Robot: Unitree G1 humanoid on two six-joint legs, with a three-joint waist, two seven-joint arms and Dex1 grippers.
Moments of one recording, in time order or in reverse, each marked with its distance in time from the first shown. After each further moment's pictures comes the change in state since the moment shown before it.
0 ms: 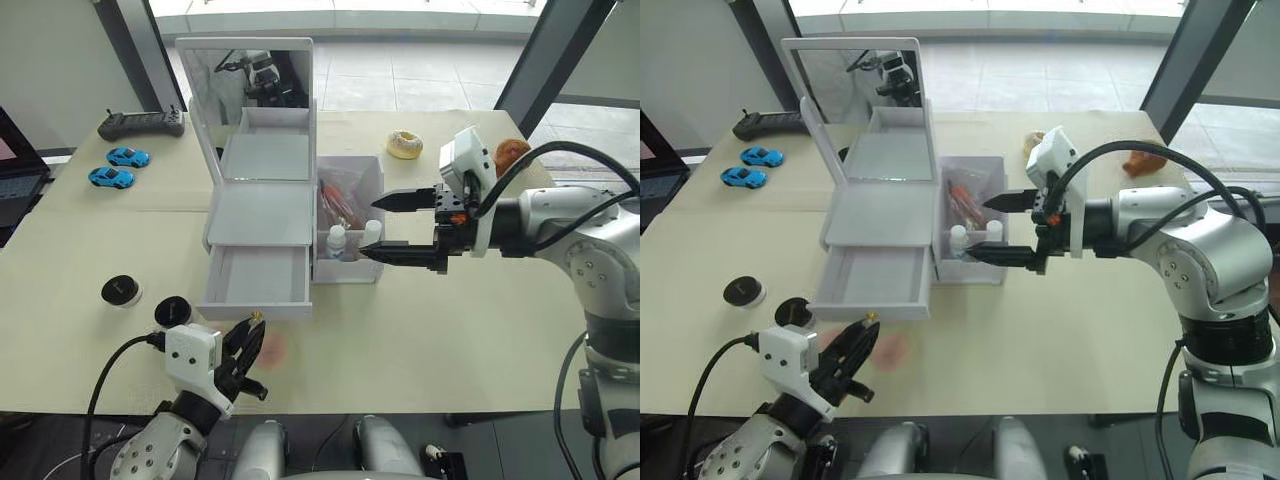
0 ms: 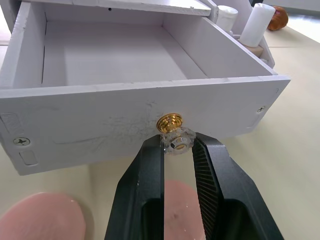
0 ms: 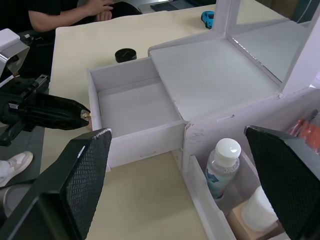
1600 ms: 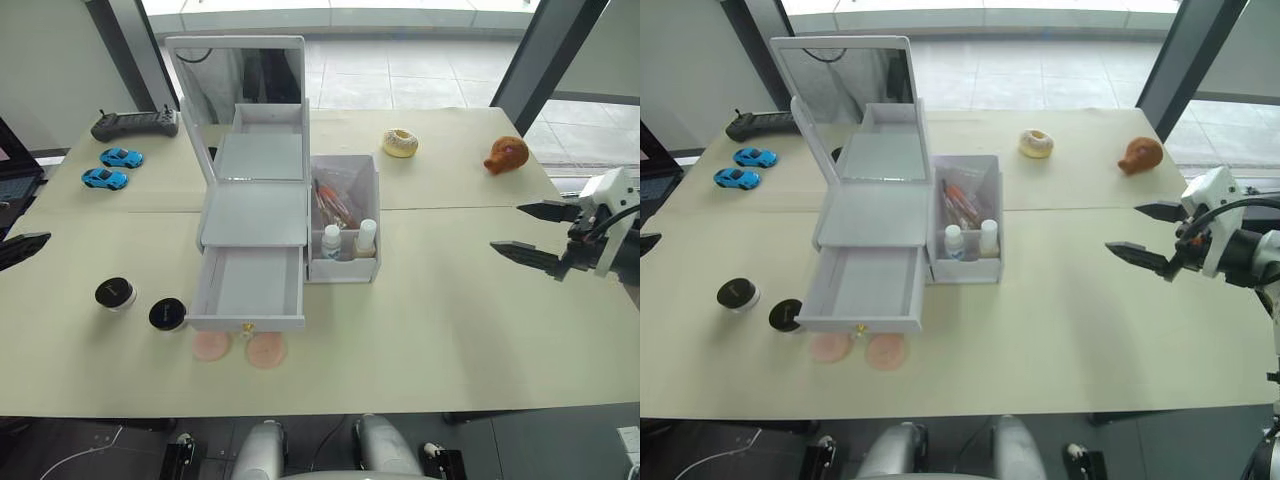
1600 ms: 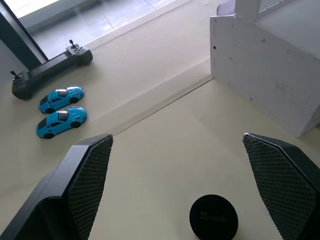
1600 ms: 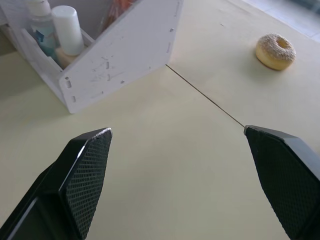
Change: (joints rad) left arm -0.940 0.973 0.426 1.699 -0.077 -0.400 -1.068; right arm 0.408 -0.240 -0.349 0.486 -0.282 -0.595 0.180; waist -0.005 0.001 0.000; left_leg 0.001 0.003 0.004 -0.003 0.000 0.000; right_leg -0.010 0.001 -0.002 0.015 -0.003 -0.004
